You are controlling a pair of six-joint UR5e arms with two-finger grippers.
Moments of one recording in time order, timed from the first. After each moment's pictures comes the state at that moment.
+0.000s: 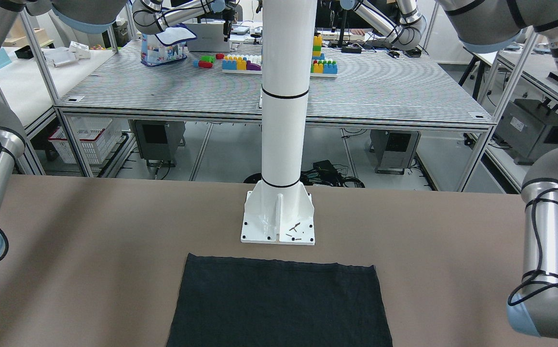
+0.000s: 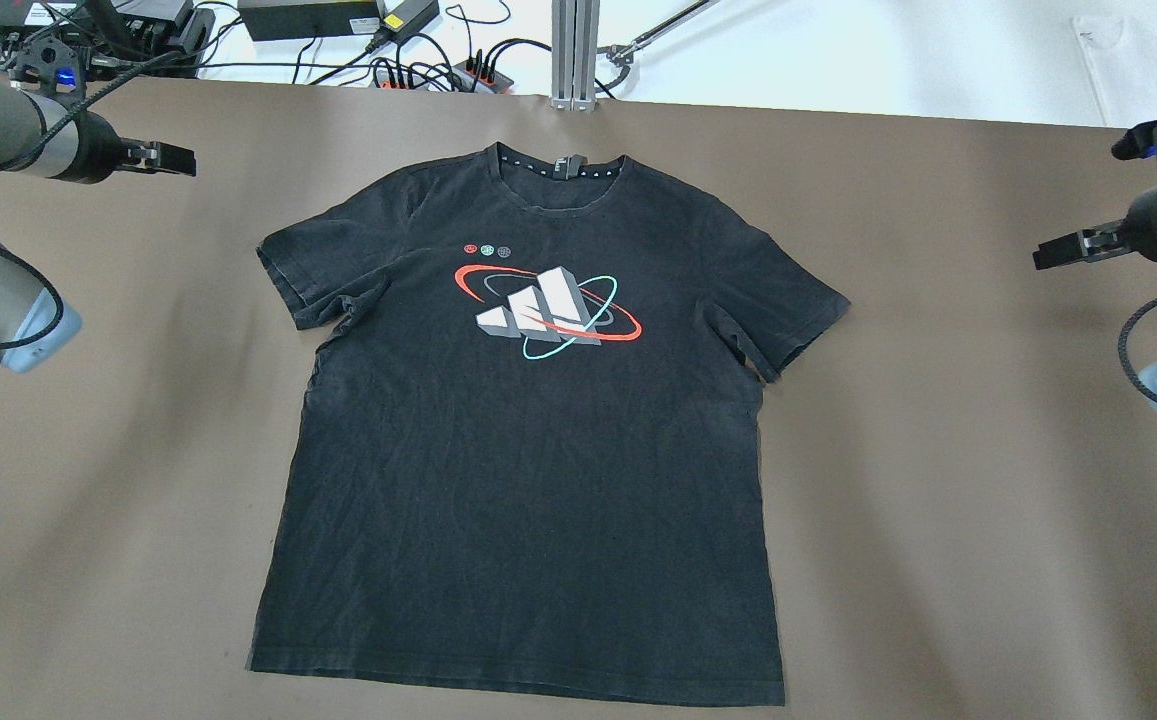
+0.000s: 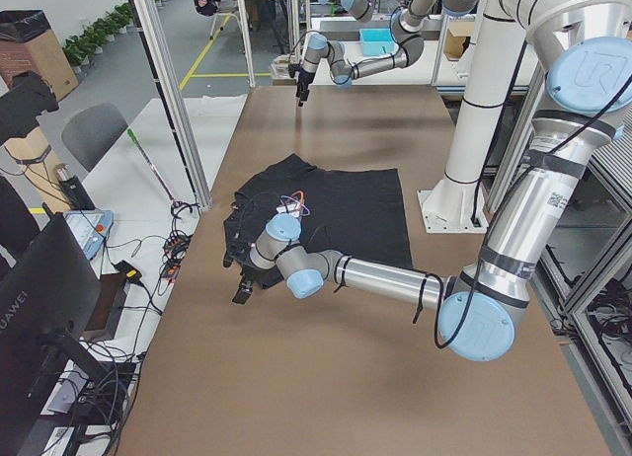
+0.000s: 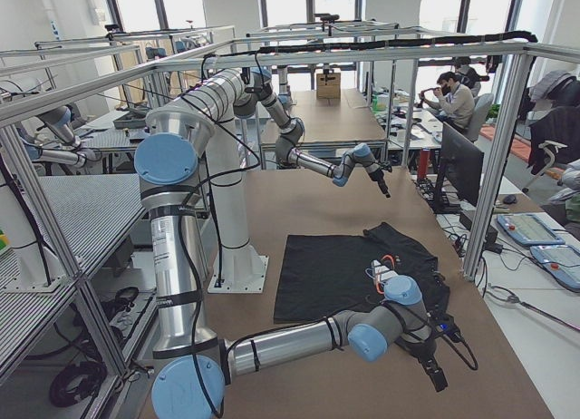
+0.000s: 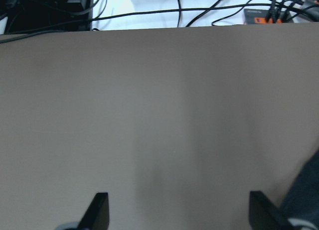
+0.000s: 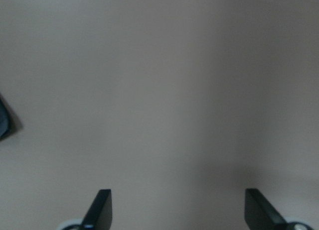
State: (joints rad) left arm -1.11 -2.00 -1.32 -2.34 -1.88 -0.84; right arm 1.25 -1.35 1.59 -1.10 2.09 0.46
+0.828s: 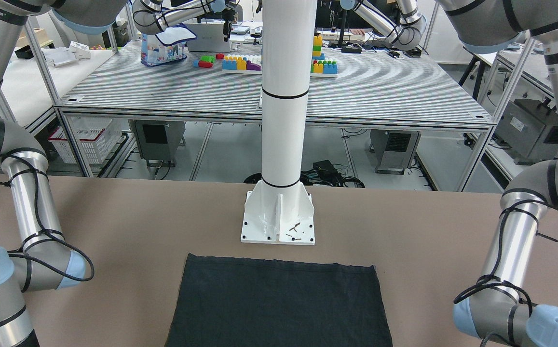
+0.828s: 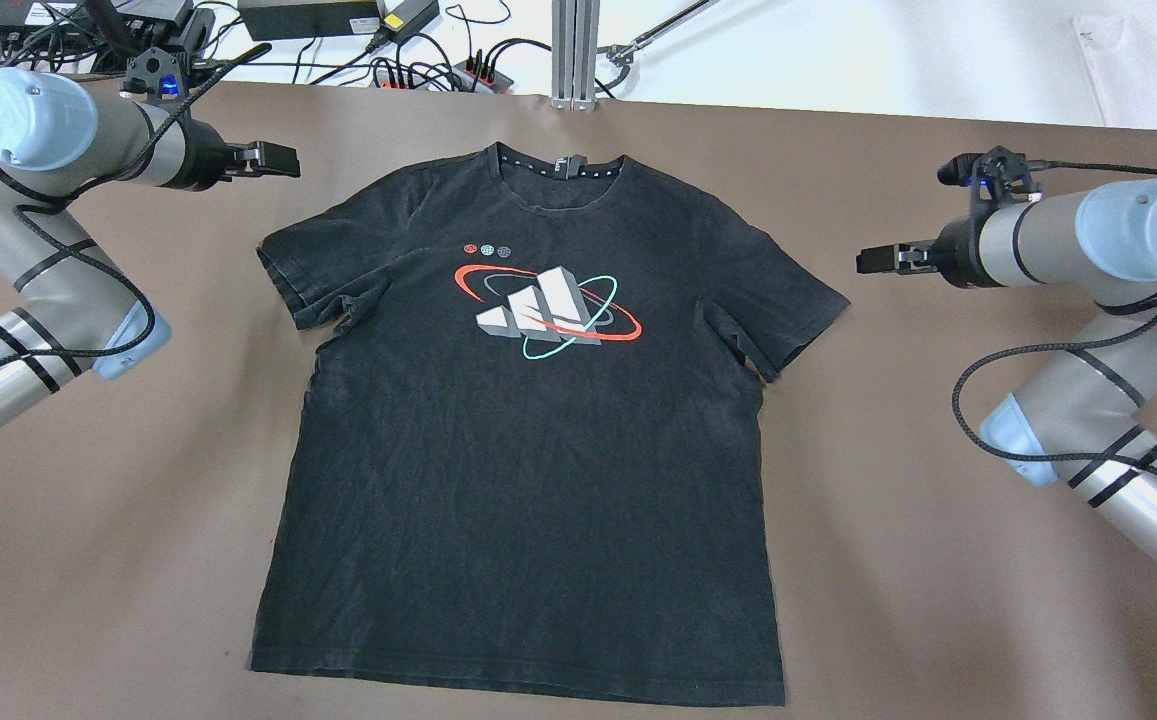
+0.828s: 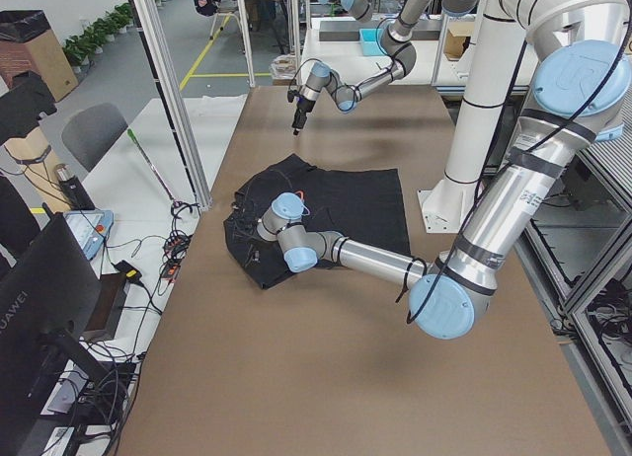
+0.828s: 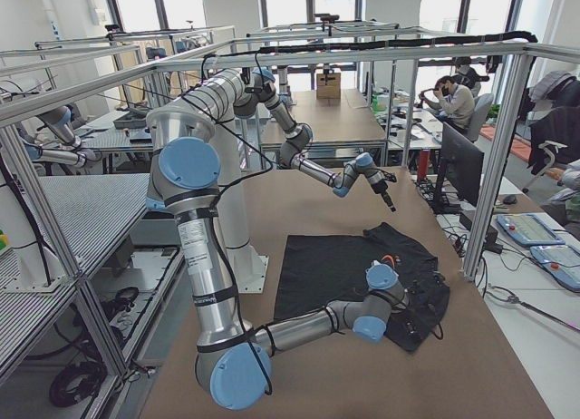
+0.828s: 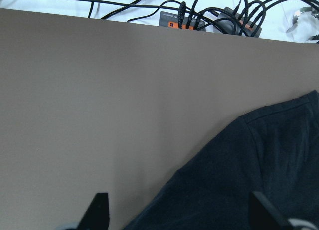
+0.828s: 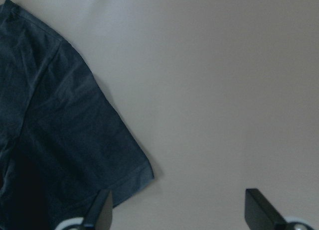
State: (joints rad) left arm -1.02 -2.11 -1.28 -2.40 -1.87 -1.04; right arm 1.01 -1.23 1.49 -0.79 1.95 0.87
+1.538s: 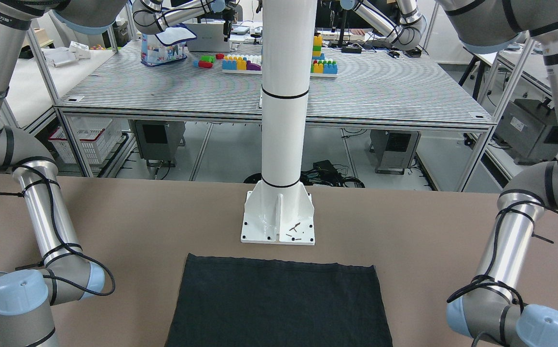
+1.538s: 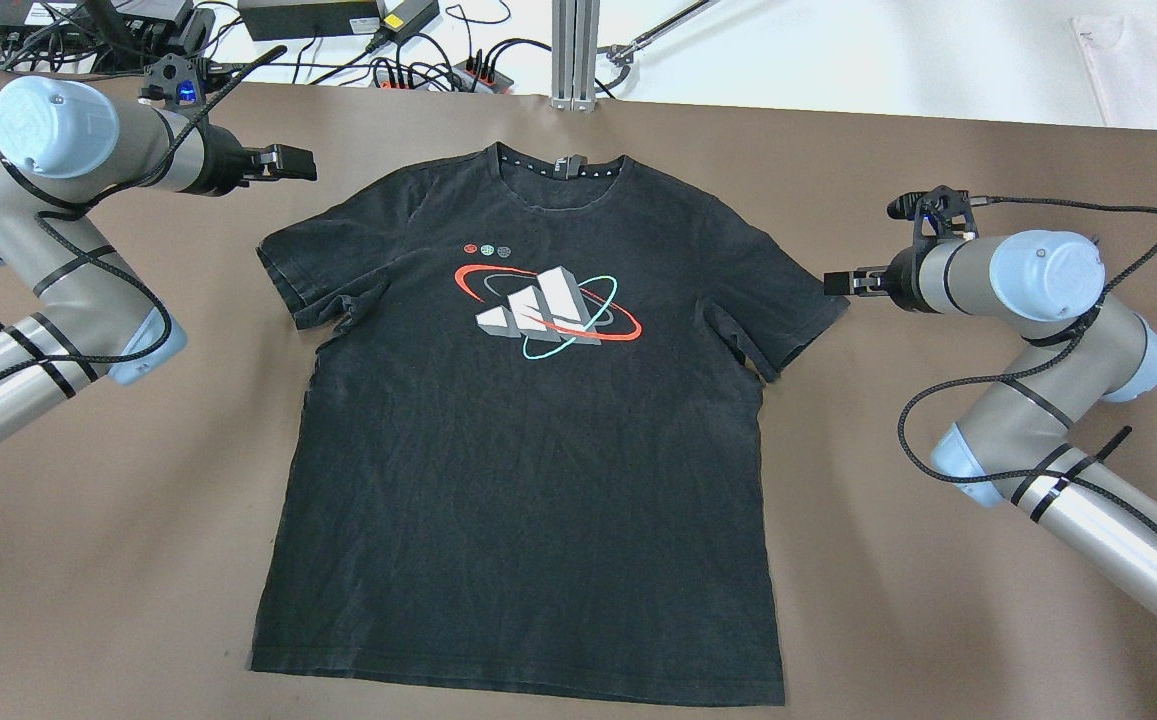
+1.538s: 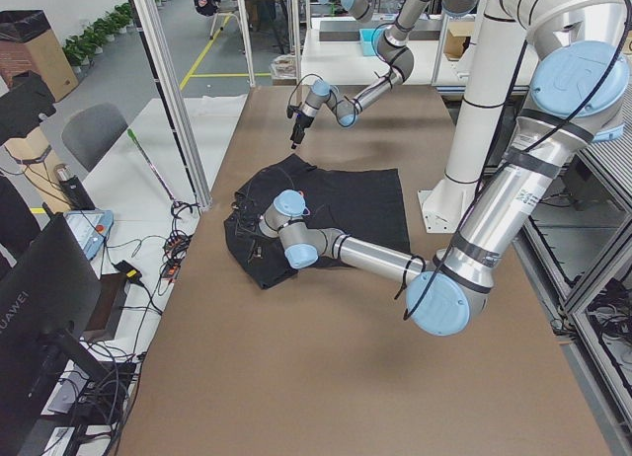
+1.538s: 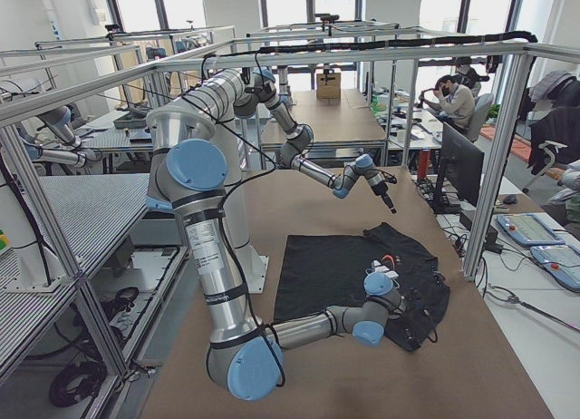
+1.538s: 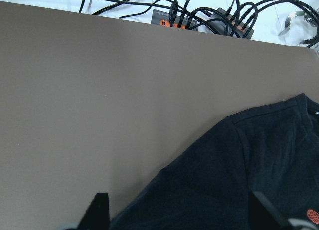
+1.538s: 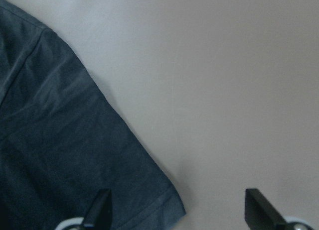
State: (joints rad) left arm -0.99 -2.13 -1.27 -2.41 -1.86 -1.09; right arm 0.92 -1.17 1.32 -0.68 1.81 0.91
